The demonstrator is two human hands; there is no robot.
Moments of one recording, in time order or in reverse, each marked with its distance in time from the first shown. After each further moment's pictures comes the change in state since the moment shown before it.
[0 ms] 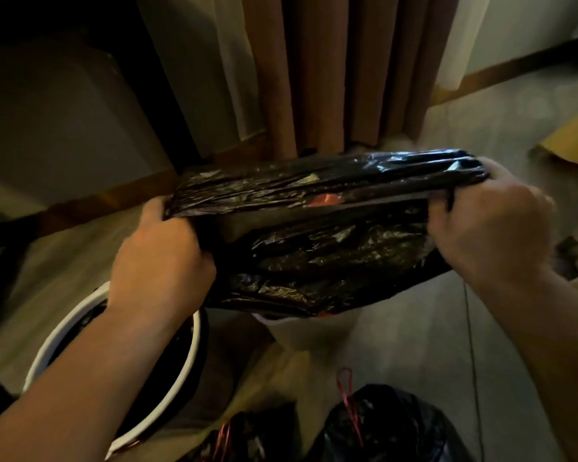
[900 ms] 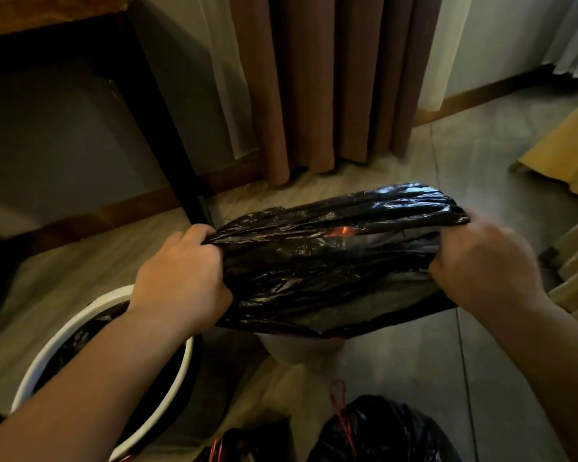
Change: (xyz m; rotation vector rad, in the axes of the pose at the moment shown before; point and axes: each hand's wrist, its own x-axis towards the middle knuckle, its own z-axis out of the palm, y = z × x) left_hand 0.002 0.009 0.021 0.081 -0.057 0.229; right_hand -0.027 0.028 -0.008 0.023 -0.269 -0.009
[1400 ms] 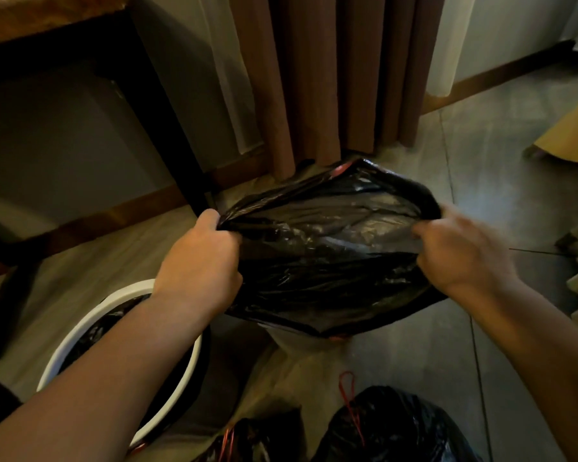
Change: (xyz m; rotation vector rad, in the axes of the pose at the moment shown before) left_hand 0.008 0.018 -0.008 -0.062 0.026 0.014; right_hand 0.009 -0.002 0.025 -0.131 -0.166 -0.059
